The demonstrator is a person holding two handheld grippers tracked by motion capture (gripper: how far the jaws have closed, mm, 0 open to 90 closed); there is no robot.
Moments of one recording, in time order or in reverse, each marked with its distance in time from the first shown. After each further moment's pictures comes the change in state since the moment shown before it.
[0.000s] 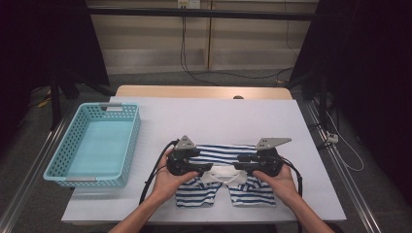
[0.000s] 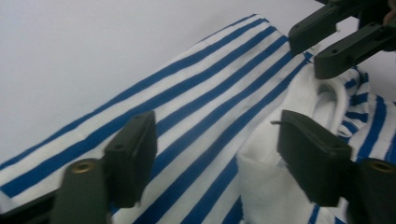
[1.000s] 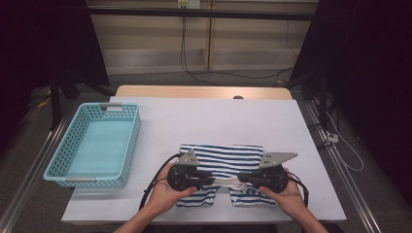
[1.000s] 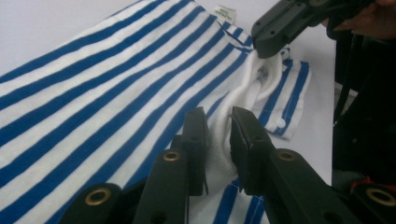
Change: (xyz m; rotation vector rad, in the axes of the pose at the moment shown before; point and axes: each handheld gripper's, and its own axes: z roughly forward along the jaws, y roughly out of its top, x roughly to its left) left arm -0.039 -0.014 -0.016 0.031 -0.175 0.073; right arm 0.032 -0.021 -0.022 0.011 0.050 -0.105
